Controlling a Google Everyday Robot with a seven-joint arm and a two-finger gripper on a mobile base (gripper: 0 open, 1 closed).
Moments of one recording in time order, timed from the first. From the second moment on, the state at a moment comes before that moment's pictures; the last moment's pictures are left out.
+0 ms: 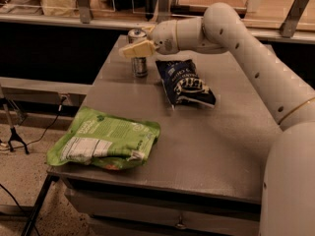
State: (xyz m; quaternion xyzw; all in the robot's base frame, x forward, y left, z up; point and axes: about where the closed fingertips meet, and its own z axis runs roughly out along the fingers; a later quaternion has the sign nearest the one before) arm 0.713 0.075 0.912 -0.51 0.59 0.39 0.49
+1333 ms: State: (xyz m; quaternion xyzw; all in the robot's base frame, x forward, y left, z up) arm 0.711 0.085 0.911 -0.51 0.59 0.39 0.49
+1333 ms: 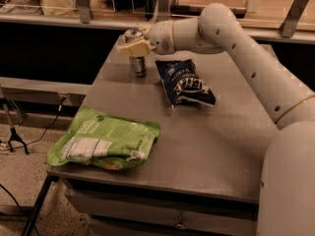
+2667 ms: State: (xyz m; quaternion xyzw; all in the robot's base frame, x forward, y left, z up) arm 0.571 0.085 0.968 -0.52 0.53 0.43 0.51
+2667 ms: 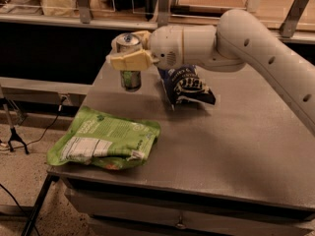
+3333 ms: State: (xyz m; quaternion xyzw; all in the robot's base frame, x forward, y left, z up) arm 0.536 0.091 0.929 -0.54 0.52 0.44 0.49
